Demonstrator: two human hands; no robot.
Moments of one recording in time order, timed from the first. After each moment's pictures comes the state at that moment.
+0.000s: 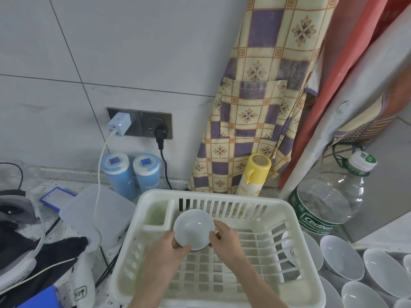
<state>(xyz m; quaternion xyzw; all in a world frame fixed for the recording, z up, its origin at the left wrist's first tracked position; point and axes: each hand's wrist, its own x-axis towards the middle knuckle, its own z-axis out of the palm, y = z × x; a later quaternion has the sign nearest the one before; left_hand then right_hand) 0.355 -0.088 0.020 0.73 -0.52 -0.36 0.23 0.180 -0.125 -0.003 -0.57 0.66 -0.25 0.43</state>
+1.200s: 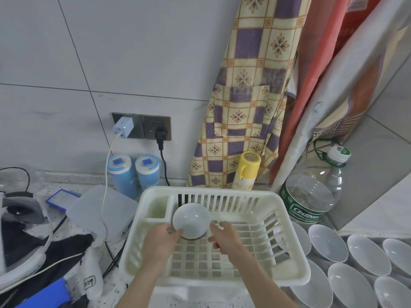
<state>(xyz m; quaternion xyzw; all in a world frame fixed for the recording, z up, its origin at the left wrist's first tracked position) 0.364 -0.085 0.038 0.76 -0.50 -0.33 0.24 0.184 -0.101 0.035 -0.40 0.70 -0.25 0.54</state>
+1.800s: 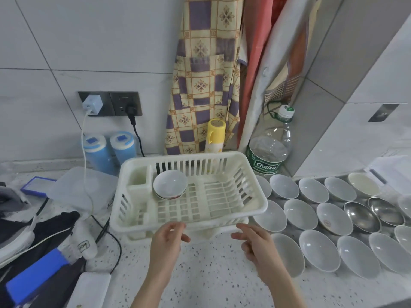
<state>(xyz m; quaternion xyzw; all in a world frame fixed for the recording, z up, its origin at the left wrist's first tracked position) 0.323 0.052 0.052 0.62 -0.40 -0.55 0.40 0.109 0.092 0.064 -0.20 0.67 -0.48 0.53</state>
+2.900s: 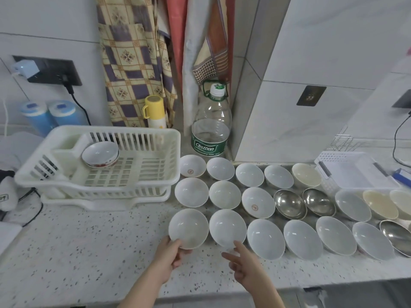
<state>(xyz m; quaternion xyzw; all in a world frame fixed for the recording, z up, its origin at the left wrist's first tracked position) 0.061 0.153 -0.040 0.63 -0.25 -0.67 0.29 -0.152 0.196 -0.028 -0.04 0.69 -0.37 0.62</state>
